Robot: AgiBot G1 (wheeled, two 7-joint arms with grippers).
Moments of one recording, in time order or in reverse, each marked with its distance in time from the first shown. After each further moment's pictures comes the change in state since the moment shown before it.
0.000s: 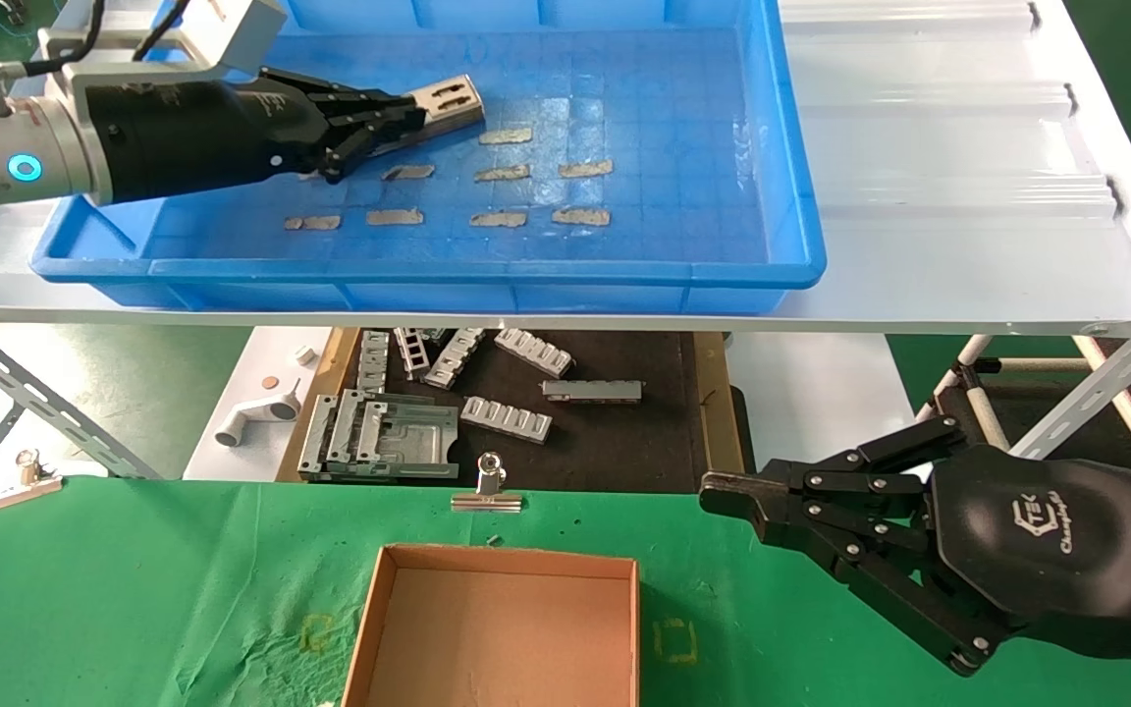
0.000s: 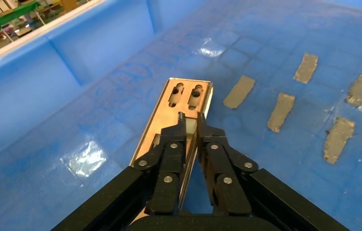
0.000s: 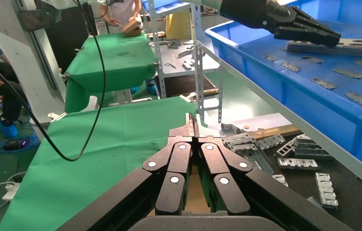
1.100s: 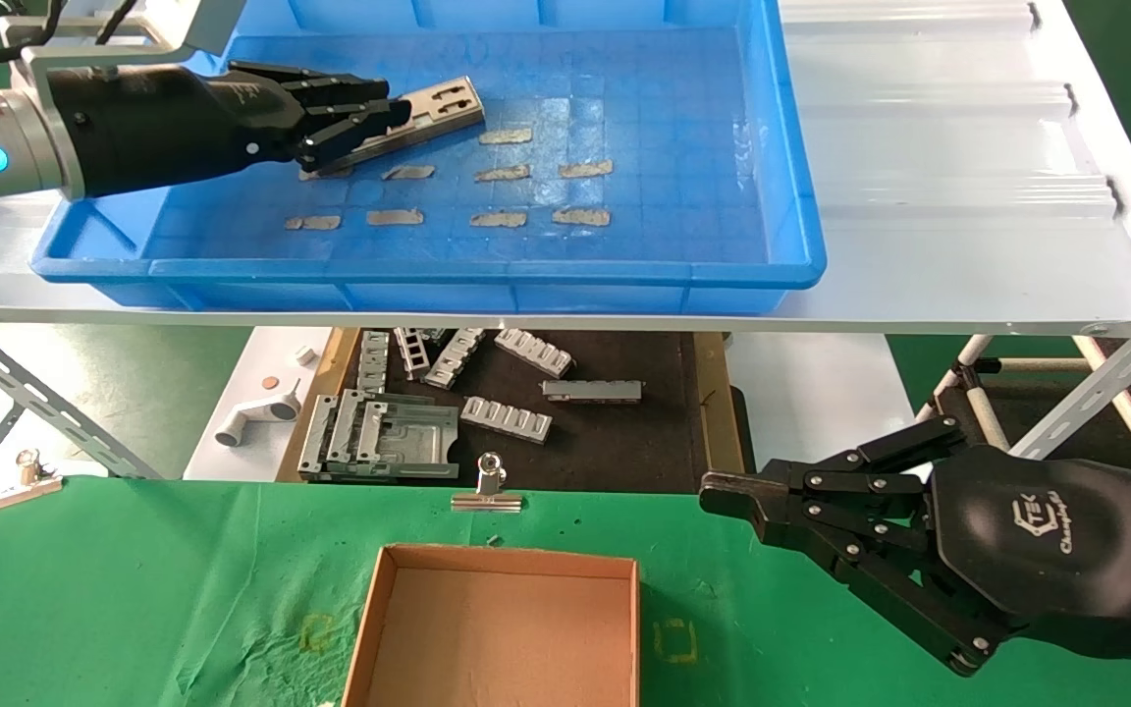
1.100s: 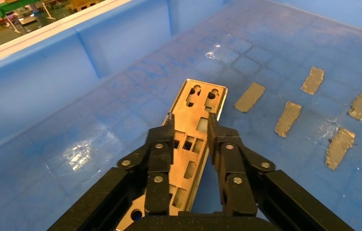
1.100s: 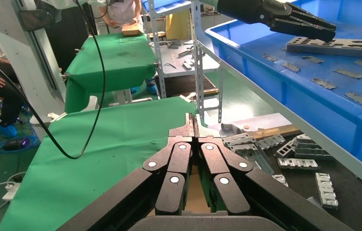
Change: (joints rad) left arm -0.009 -0.021 -0.006 0.019 -0.009 0.003 -0.057; right arm 0.000 0.000 0.000 0.000 0.000 0.000 0.000
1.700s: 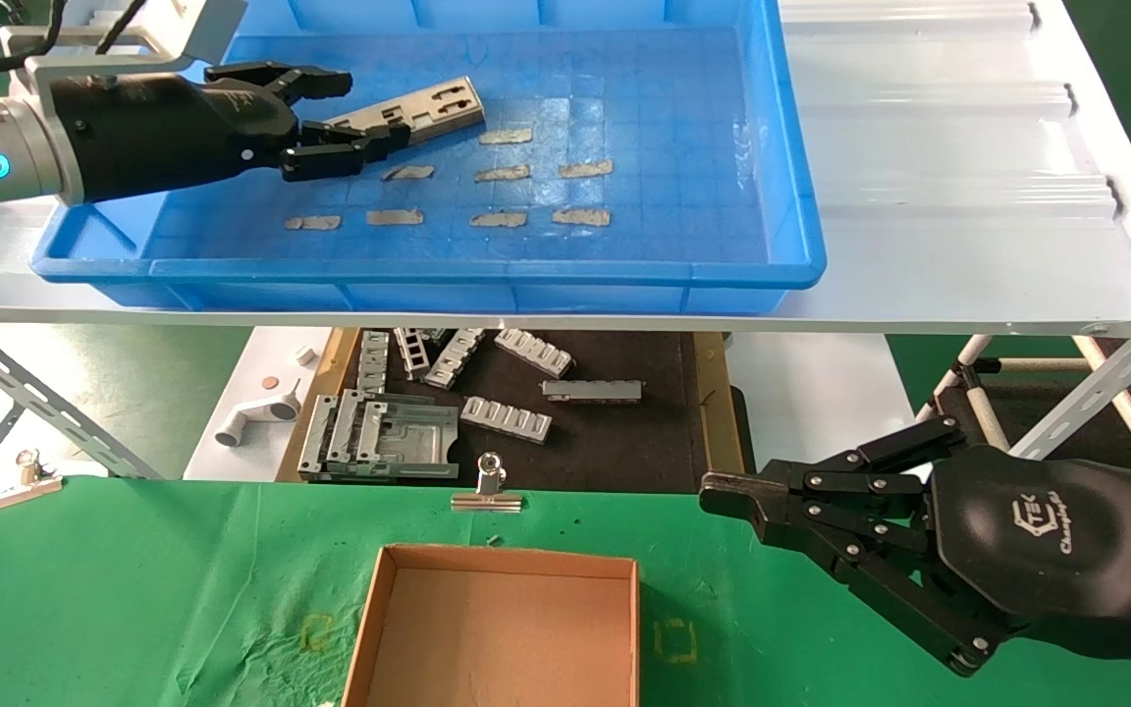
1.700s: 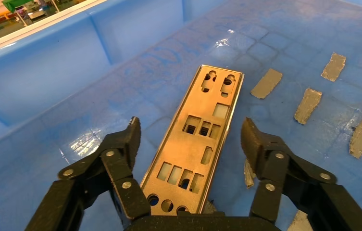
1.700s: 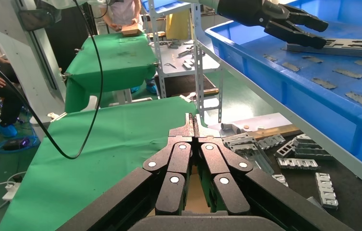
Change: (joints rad) left arm 0.010 -0.004 0.006 -0.008 0.008 -0.030 -0.006; right arm 0.000 0.000 0.000 0.000 0.000 0.000 0.000
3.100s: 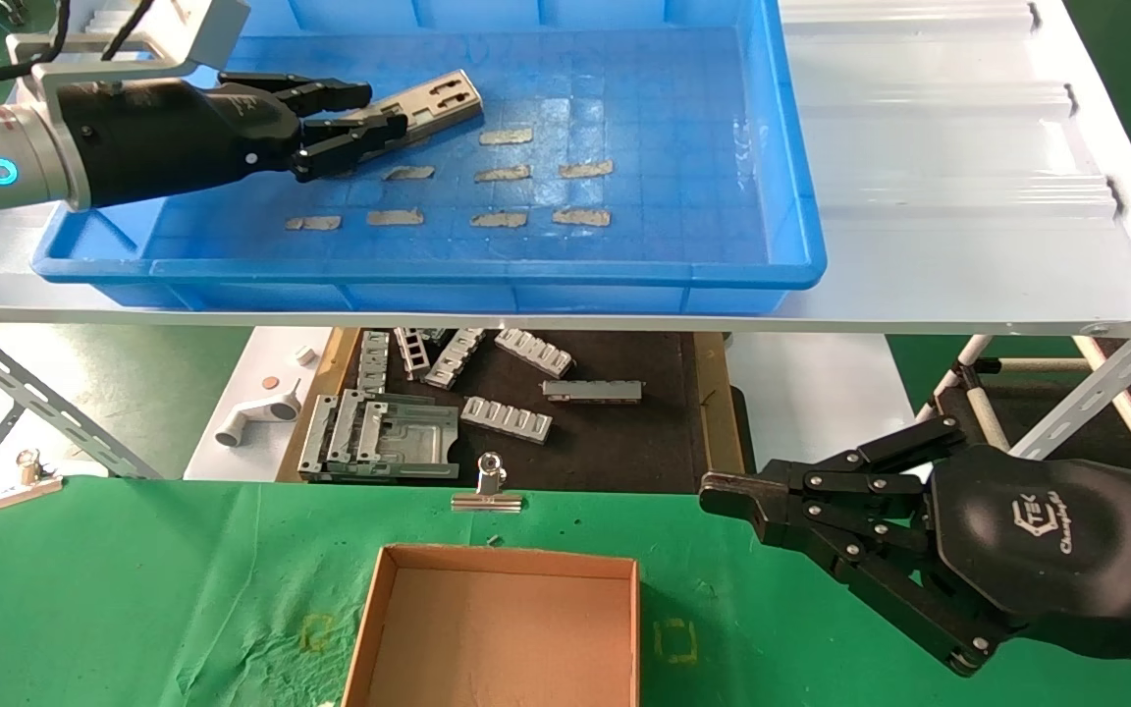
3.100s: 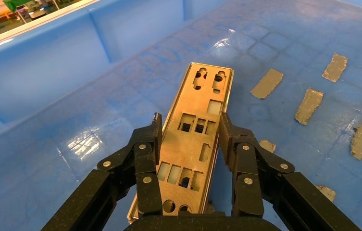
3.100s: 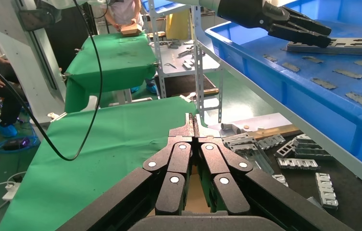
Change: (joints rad) left arm 0.014 0.000 -0.007 -0.008 -0.010 -0.006 -0.001; right arm 0.000 0.000 0.000 0.000 0.000 0.000 0.000
